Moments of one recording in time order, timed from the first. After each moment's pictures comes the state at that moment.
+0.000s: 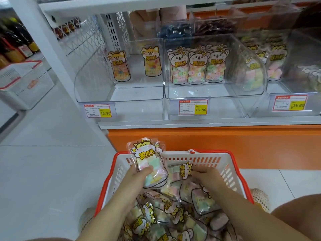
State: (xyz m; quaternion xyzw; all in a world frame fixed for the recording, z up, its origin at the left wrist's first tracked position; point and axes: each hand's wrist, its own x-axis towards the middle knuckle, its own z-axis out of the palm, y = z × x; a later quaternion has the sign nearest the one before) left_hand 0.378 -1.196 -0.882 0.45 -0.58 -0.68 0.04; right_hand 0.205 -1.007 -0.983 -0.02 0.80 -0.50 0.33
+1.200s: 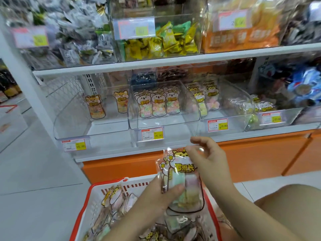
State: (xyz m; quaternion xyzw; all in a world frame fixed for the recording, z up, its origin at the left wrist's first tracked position) left_hand 0.347 -1.066 -0.773 0.14 -0.78 -0.60 -0.03; right_hand 0.236 -0.935 -0.754 -0.13 0.70 -0.70 0.03
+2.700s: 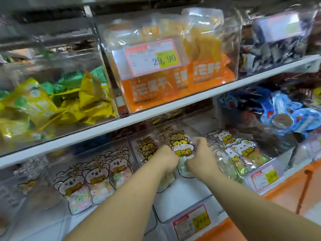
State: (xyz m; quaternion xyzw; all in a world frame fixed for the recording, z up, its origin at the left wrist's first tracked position) left_hand -0.065 -1.034 -0.694 0.13 -0.94 -0.32 -0.06; right_hand -0.091 -0.920 -0.752 -0.01 0.85 -0.52 -0.06
